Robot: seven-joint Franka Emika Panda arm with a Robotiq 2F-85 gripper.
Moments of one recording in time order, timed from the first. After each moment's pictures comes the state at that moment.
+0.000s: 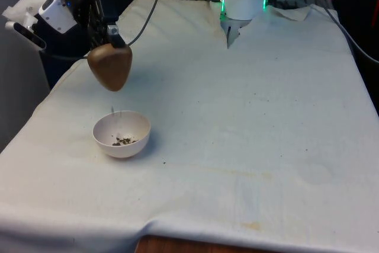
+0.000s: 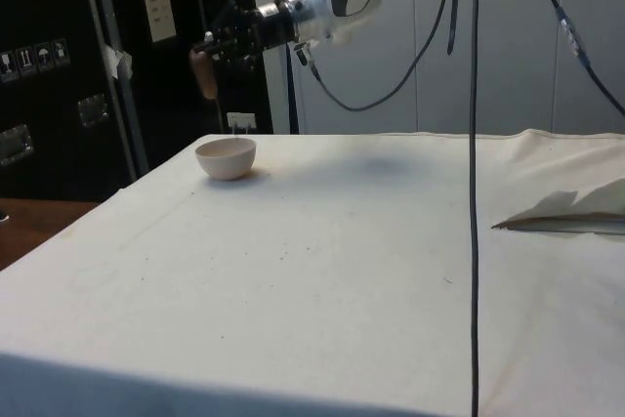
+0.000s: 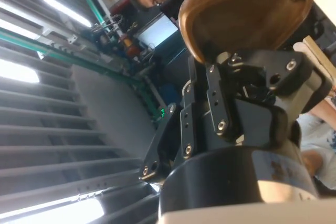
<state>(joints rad) -0.10 0.73 -0.55 -1.66 1.92 1.73 -0.90</state>
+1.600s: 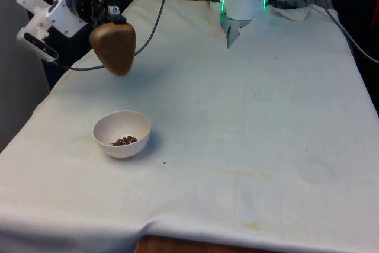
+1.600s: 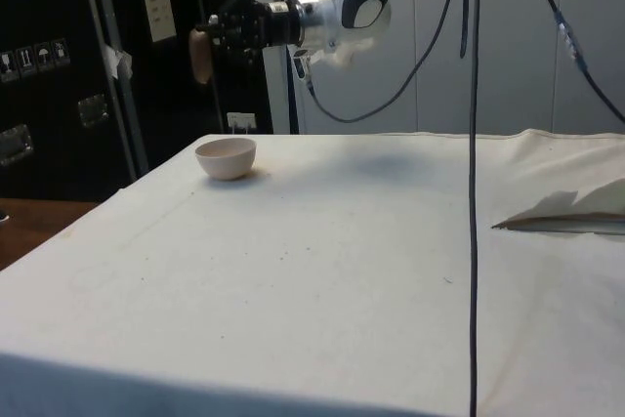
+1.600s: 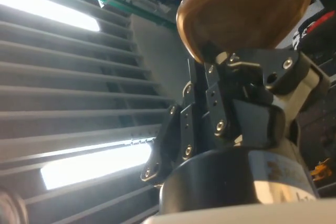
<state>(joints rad) -0.10 0.75 -0.57 -1.72 2.09 1.52 -0.94</state>
